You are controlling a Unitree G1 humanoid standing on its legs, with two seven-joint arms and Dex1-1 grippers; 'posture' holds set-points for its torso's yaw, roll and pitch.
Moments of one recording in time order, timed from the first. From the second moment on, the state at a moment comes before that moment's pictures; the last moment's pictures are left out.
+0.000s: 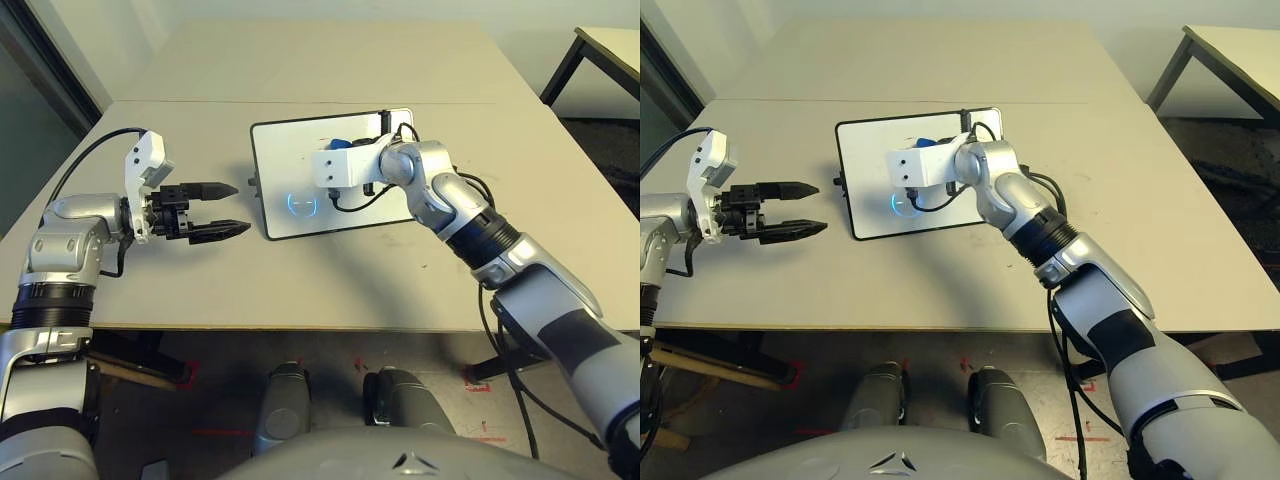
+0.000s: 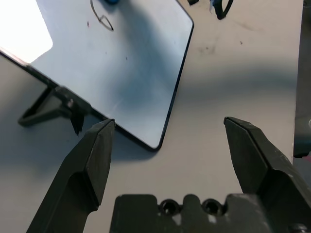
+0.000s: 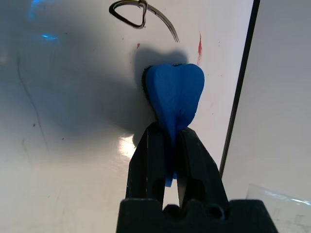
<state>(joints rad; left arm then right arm) -0.46 0.86 0.08 0.28 -0.41 0.36 -1.38 -1.03 -0.22 0.61 0.49 -0.79 0.31 0.62</state>
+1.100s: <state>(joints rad) -0.46 0.85 0.10 0.25 -0.41 0.38 -1.36 -1.01 -0.23 0.67 0.45 -0.85 0.25 0.63</state>
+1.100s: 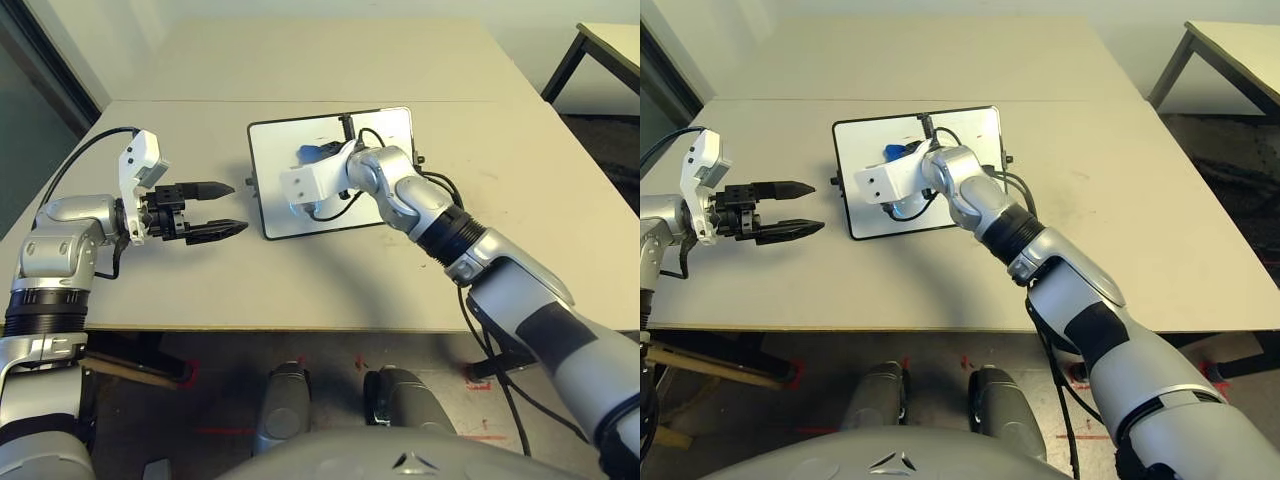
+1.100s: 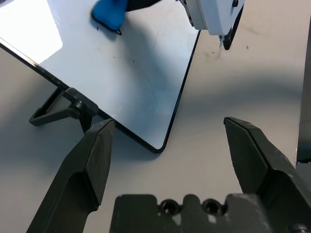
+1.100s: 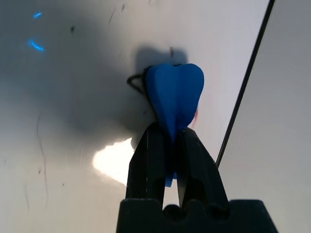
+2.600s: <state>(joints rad) -0.43 0.87 0.12 0.25 -0.42 0.40 -1.37 -0.97 -0.21 0.67 0.41 -0.87 0.25 0.68</state>
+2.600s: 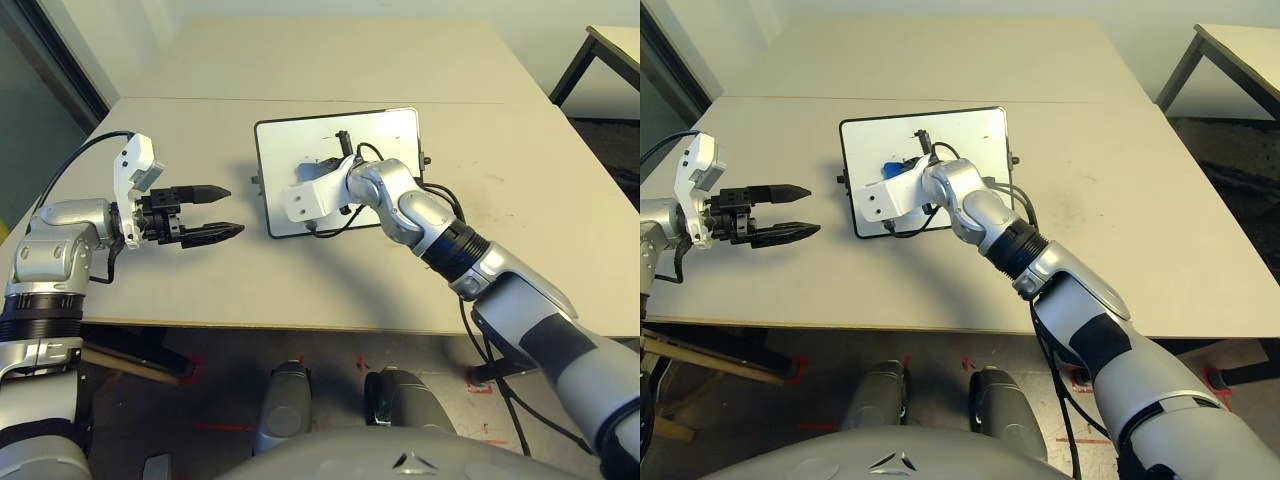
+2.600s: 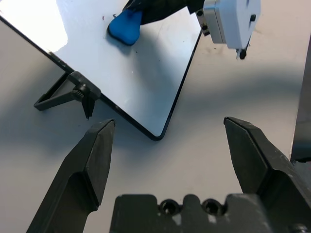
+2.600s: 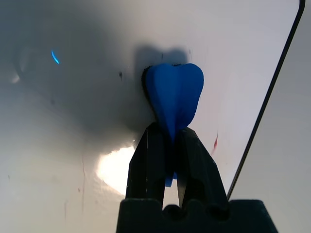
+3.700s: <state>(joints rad) -0.50 0.85 0.08 0.29 -0.42 0.37 -1.38 -0.94 -0.25 0.65 0.36 -0.89 0.27 0.70</state>
